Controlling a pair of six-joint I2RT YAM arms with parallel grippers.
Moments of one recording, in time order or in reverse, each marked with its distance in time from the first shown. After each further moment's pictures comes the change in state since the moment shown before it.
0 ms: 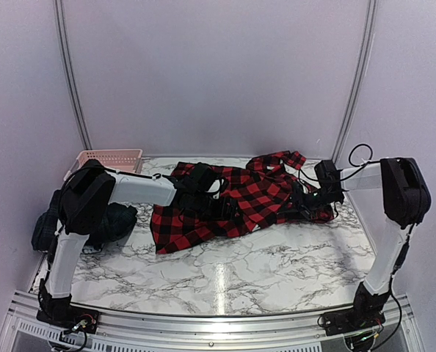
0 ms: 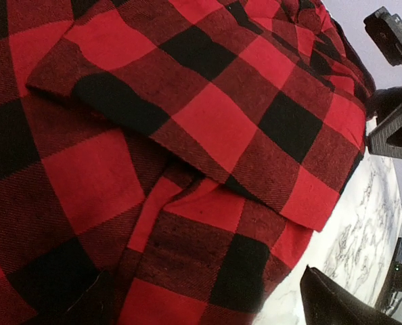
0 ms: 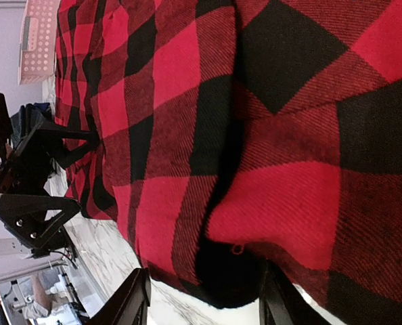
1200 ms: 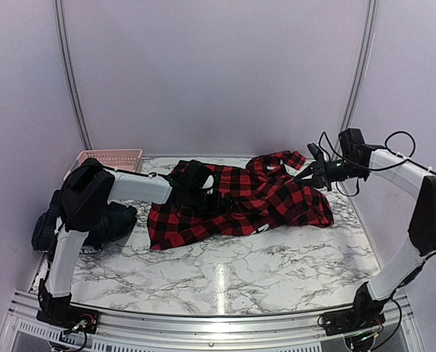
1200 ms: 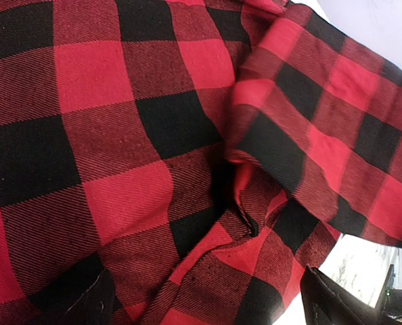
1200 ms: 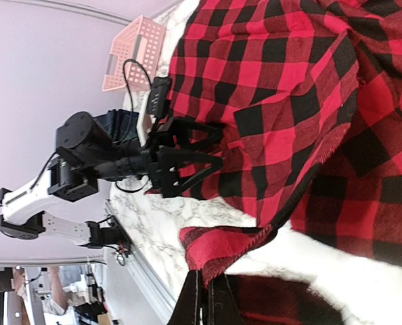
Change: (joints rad) left arm 0.057 0.010 -0.014 0.067 -0.017 -0.072; right arm -0.045 -0.294 0.138 -0.204 -0.151 0.029
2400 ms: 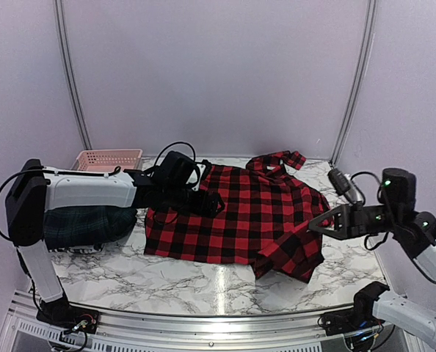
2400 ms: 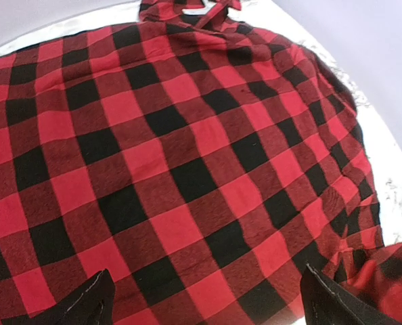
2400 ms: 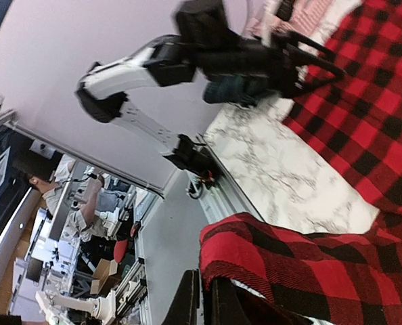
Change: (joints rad) left arm -0.104 -0.459 -0.312 -0.065 -0.241 0.233; right arm 0.291 -0.983 -0.510 0.158 -0.143 0.331
